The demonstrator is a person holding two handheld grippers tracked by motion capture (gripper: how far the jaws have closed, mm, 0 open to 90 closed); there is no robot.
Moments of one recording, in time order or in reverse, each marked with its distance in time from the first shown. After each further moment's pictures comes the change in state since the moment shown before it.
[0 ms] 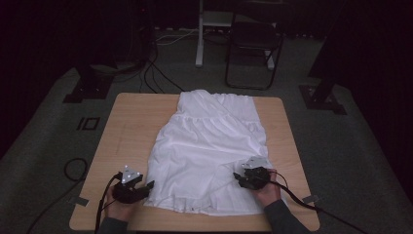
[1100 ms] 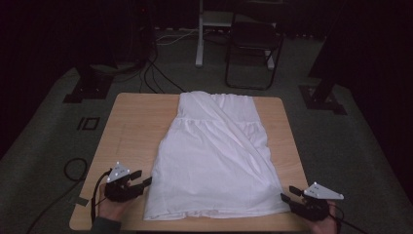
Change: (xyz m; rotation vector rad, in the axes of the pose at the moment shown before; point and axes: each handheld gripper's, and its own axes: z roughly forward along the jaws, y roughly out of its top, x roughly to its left) left arm 0.017 0.021 -0.035 -0.165 -0.113 -0.019; right arm -0.040 -0.115 -0.133 -0.164 -0.023 0.217
